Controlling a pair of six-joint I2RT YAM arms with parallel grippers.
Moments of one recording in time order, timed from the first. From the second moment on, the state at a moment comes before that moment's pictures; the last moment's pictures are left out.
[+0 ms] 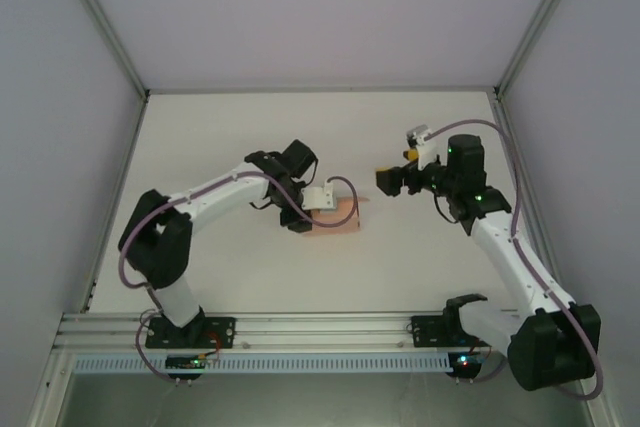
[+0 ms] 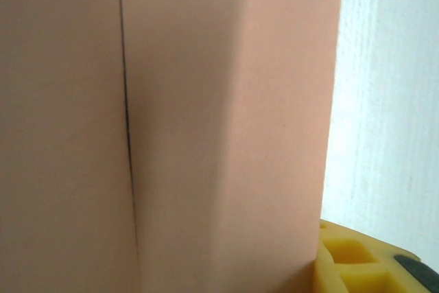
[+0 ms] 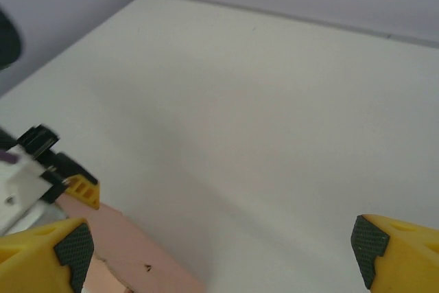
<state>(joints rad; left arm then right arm) -0.73 1.74 1.30 -0.89 0.25 0.76 0.19 1.07 0.83 -0.28 -0.54 -0.08</state>
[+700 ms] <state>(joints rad) -0.72 1.86 1.46 -1.03 0.27 0.77 0.37 1.38 0.99 -0.58 -0.48 -0.28</state>
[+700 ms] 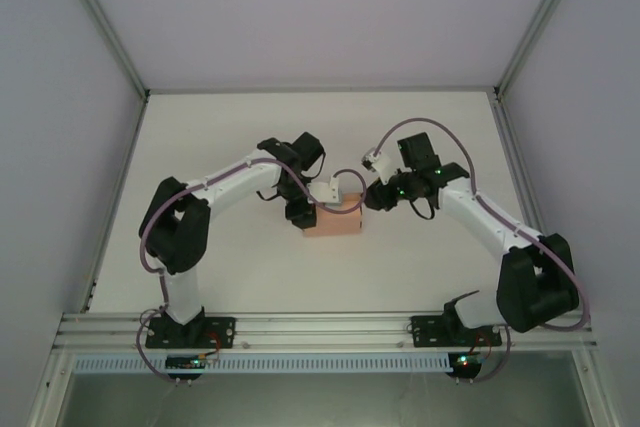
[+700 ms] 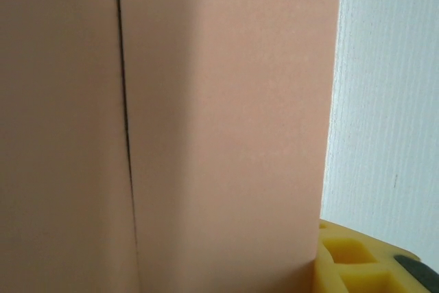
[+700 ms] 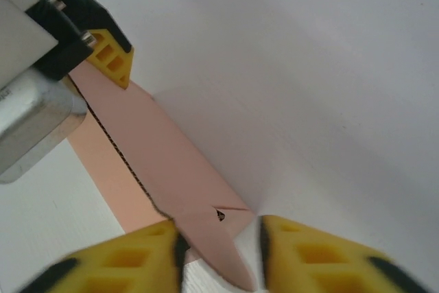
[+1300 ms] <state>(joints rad) -0.72 1.92 1.54 -1.03 0.22 0.68 0.54 1.28 0.79 -0.23 -0.12 0.39</state>
